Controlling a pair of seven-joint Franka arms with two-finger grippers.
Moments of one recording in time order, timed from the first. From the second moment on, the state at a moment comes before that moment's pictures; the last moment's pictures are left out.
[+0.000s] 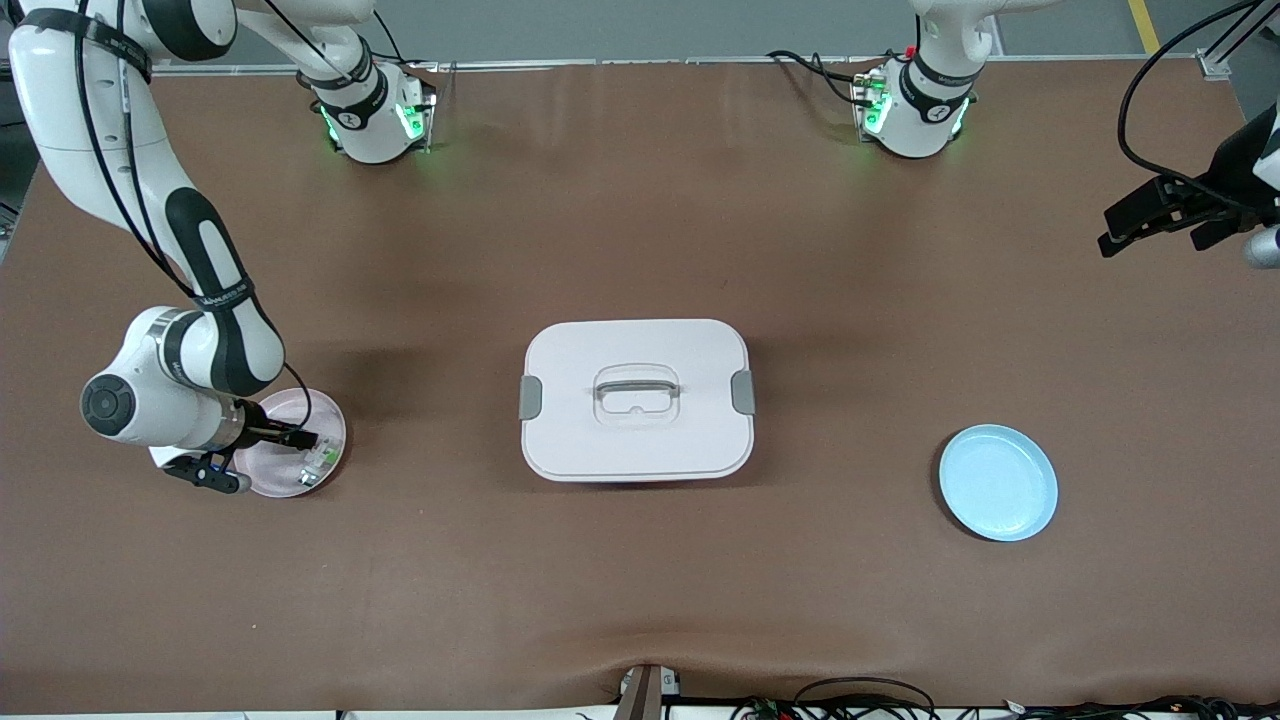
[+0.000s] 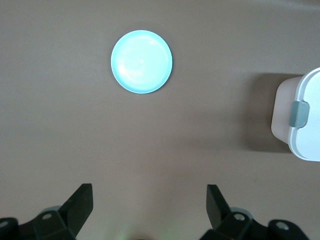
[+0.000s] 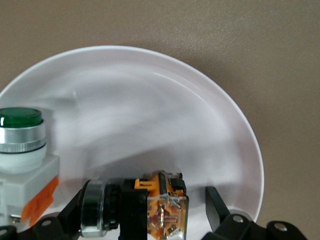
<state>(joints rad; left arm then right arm) 0.10 0.00 -0.16 -1.48 -0.02 1.47 -0.13 -0.07 0.66 -0.06 -1.80 0.09 2.32 0.11</state>
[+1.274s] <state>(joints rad) 0.10 0.03 -0.16 -1.48 -0.02 1.53 -0.13 -0.06 0.51 -0.04 -1.66 0.13 1.85 0.11</state>
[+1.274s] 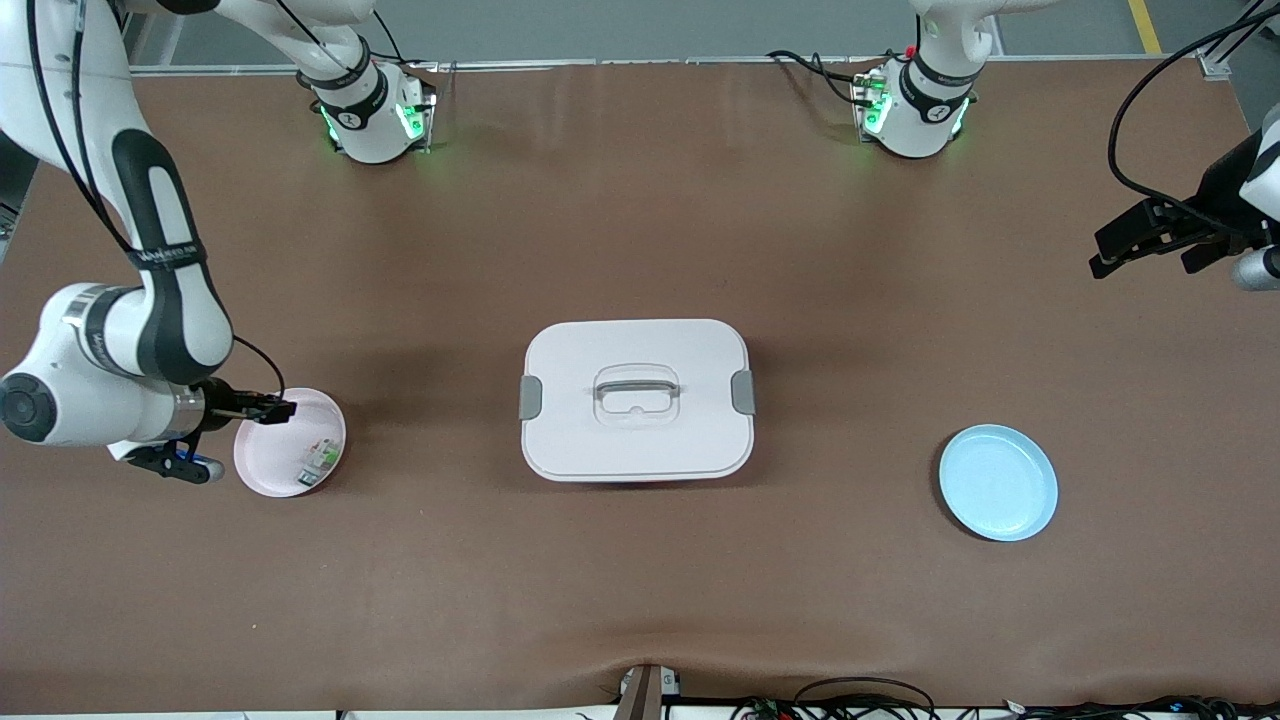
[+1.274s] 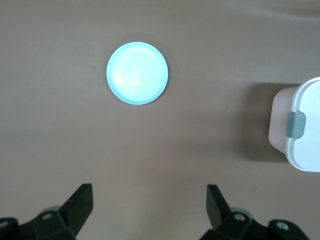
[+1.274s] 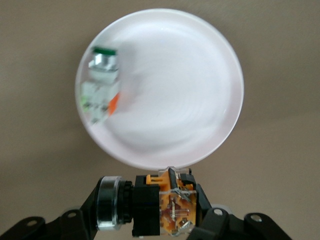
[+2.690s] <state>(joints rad) -0.08 0.09 -0.21 -1.48 -0.16 1.53 -0.20 0.15 0.40 0.12 -1.51 0.63 1.71 1.04</state>
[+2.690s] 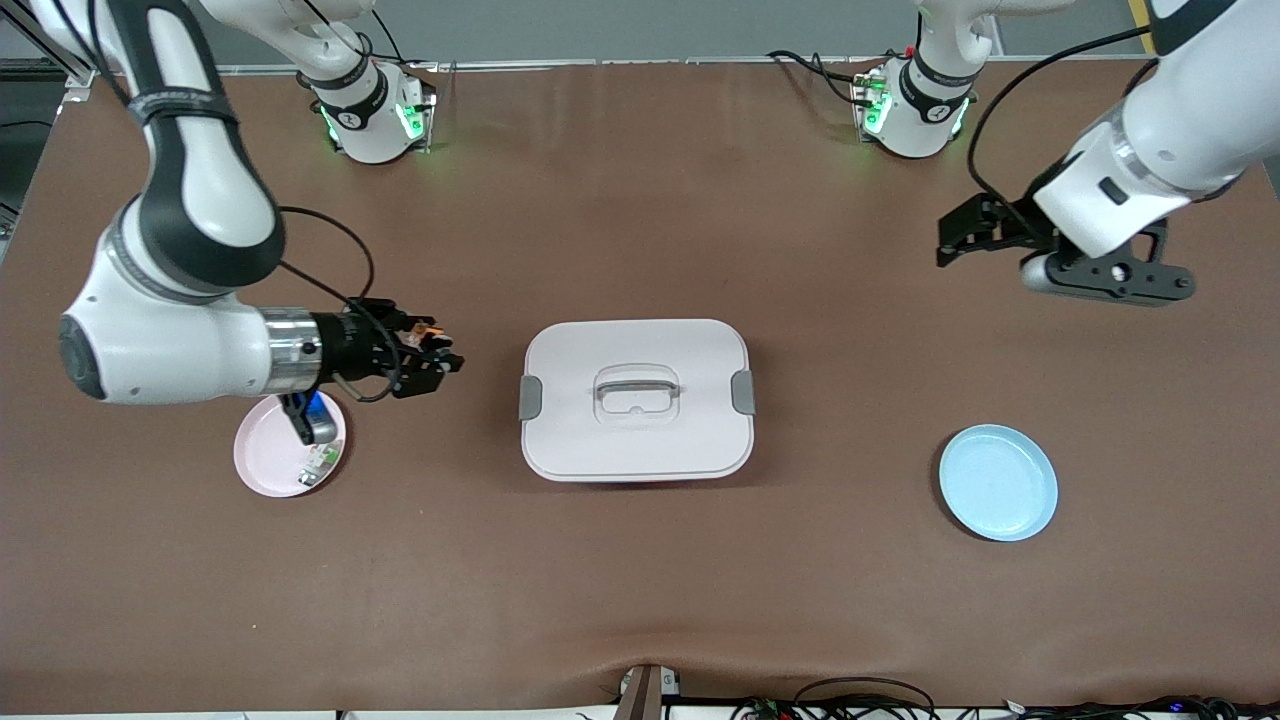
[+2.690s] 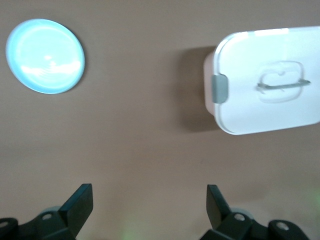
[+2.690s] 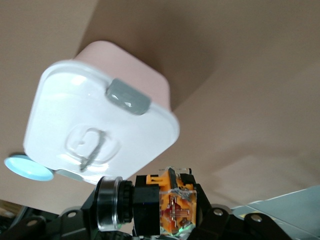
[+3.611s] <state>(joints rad) -0.23 0.15 -0.21 -1.50 -0.41 1.74 -0.24 0.42 0.41 0.12 -1.51 0.88 2.16 1.47</state>
